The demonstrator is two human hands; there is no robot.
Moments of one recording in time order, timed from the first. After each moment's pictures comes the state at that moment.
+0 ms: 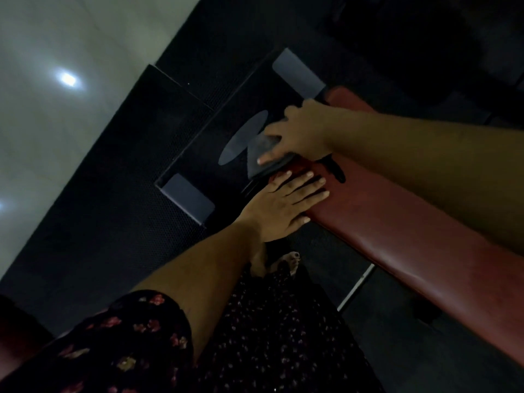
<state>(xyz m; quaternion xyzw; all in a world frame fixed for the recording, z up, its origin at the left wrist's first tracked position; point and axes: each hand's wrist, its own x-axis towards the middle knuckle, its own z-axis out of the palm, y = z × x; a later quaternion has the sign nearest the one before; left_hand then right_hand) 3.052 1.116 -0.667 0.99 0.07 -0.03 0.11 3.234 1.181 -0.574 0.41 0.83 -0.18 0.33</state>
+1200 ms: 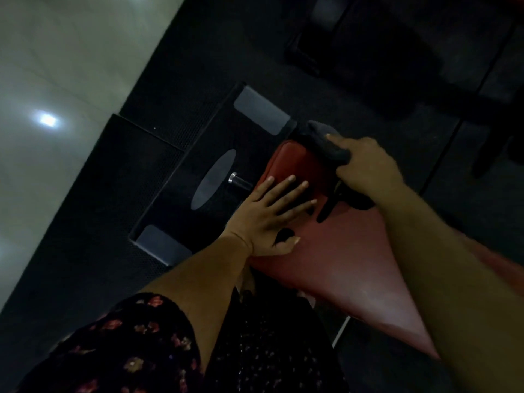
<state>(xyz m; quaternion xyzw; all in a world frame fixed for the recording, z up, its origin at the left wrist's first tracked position) 3.144 1.169 -0.678 0.98 0.04 0.06 0.18 3.368 1.111 -0.588 0.89 0.28 -0.36 -0.02</state>
